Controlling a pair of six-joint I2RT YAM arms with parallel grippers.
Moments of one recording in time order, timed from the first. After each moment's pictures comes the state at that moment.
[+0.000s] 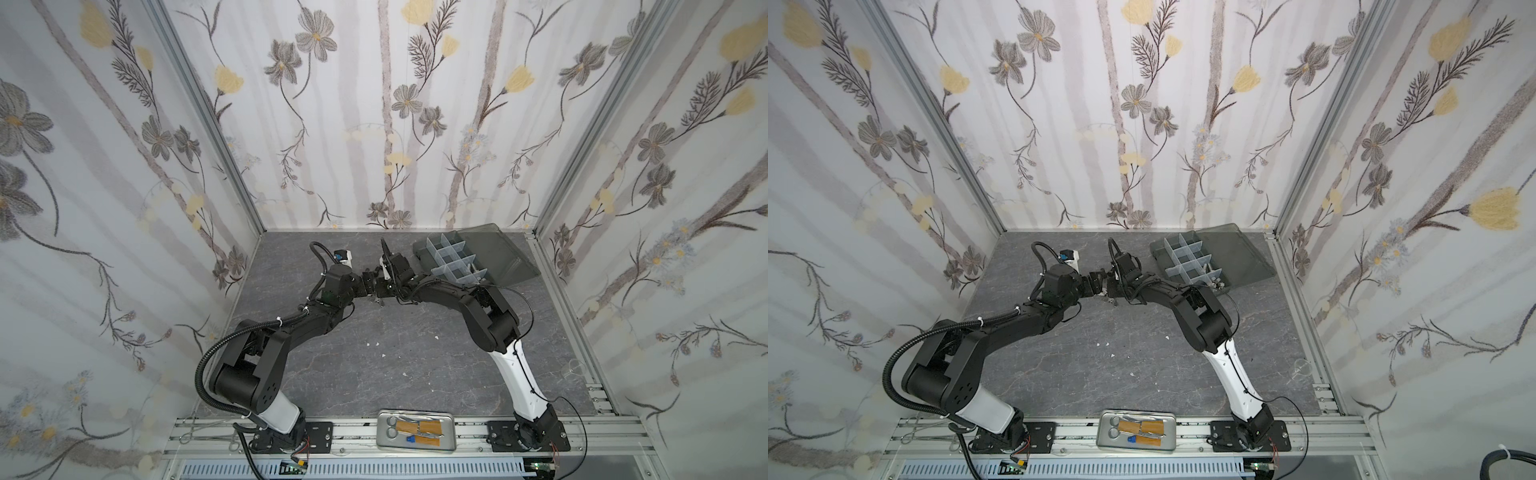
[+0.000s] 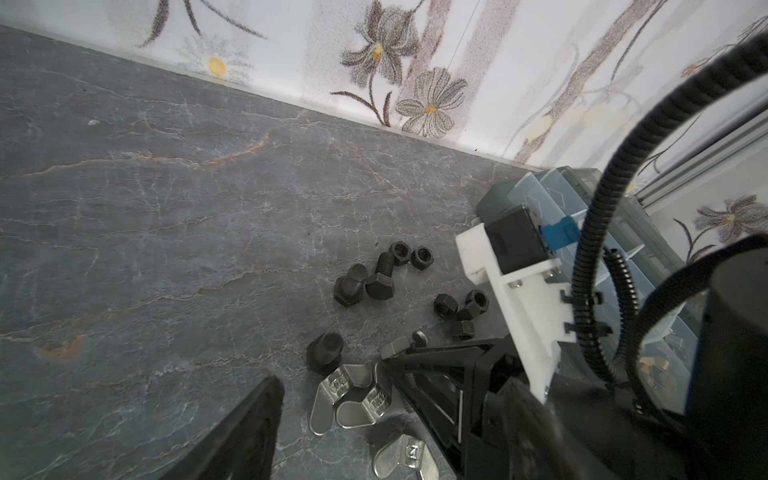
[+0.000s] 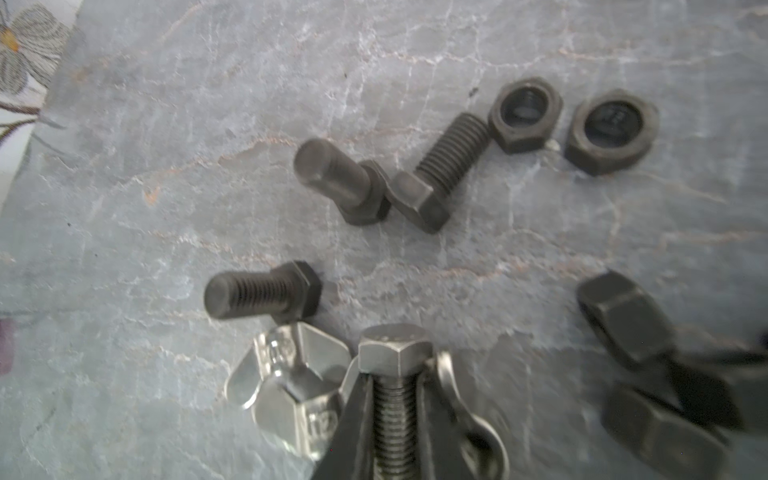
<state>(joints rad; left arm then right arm) -0.39 1.58 0.79 0.34 -0.04 -0.45 0.71 2.33 1.70 -0.18 -0.10 0.50</state>
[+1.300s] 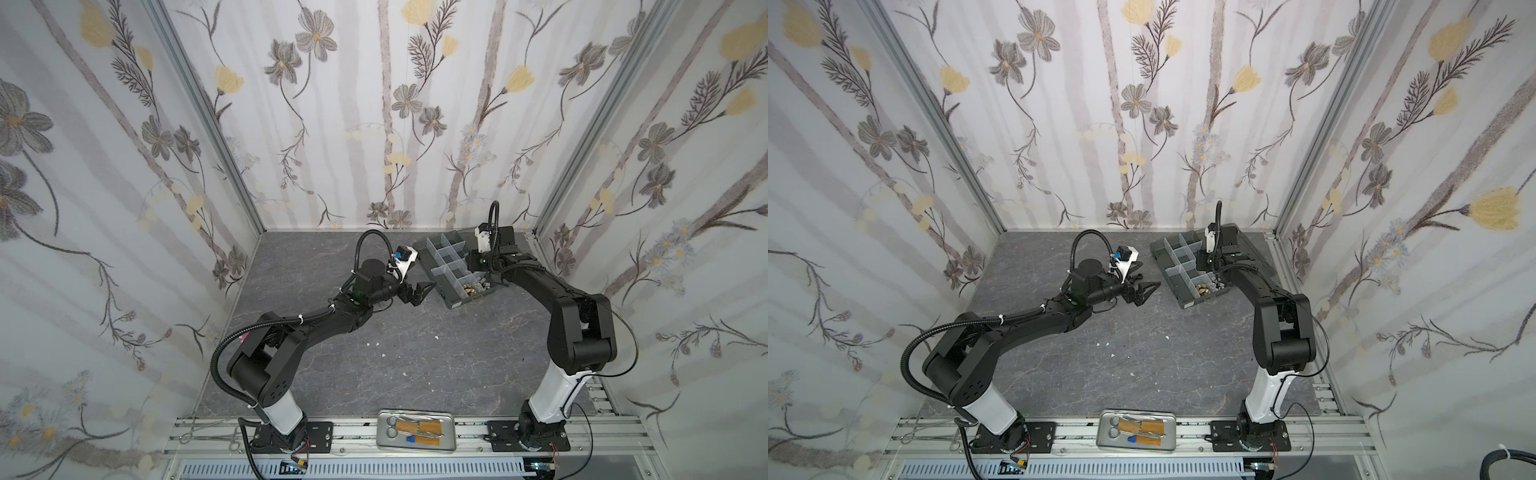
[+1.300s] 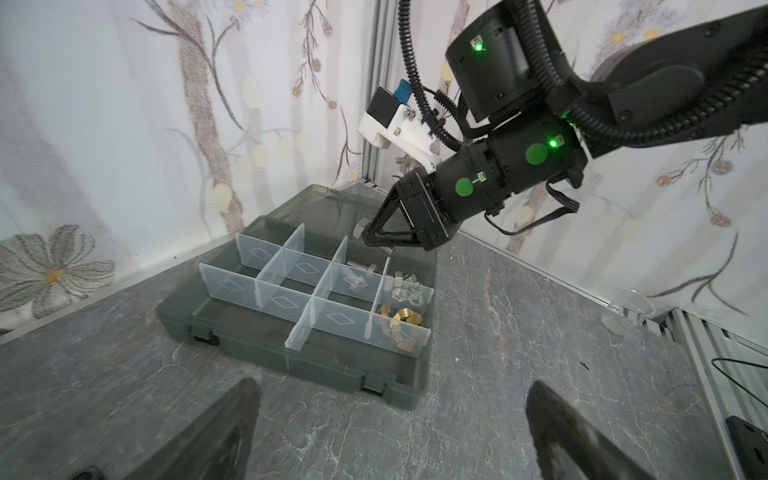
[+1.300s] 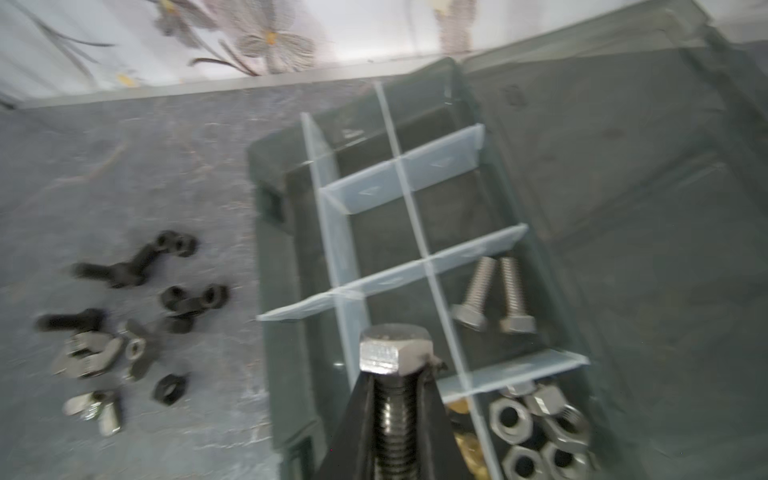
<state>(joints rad) -0.65 1.69 0.98 0.54 0.40 -0.11 0.14 1.83 1.36 -0.31 -0.15 0.16</state>
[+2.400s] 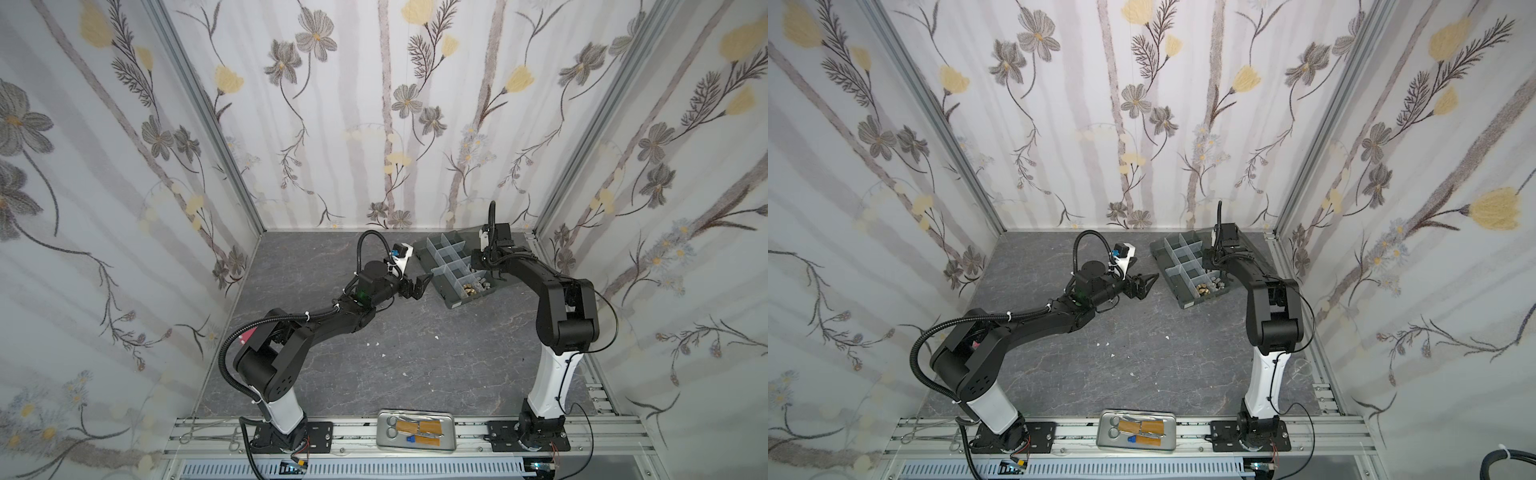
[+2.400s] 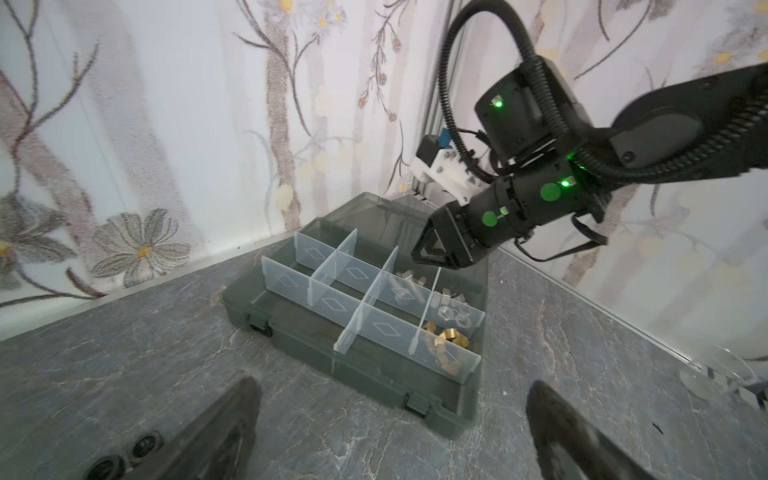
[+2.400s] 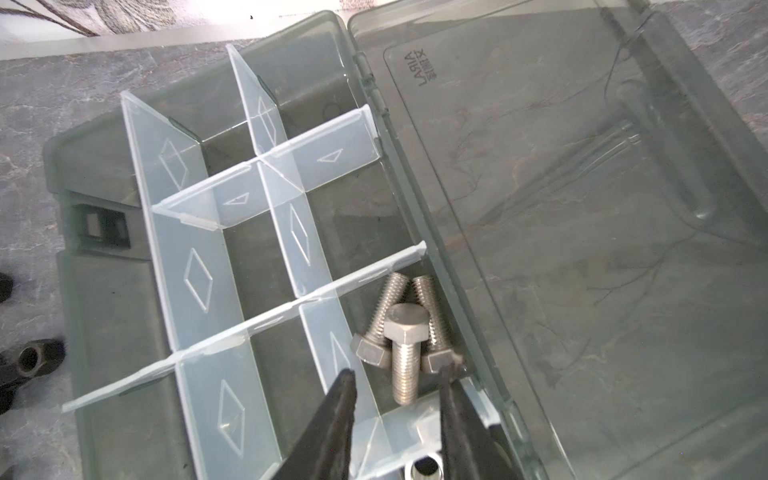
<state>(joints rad) -0.64 1.71 0.97 0.61 0.18 -0.17 0.12 1.98 1.49 -0.38 -0.02 0.13</state>
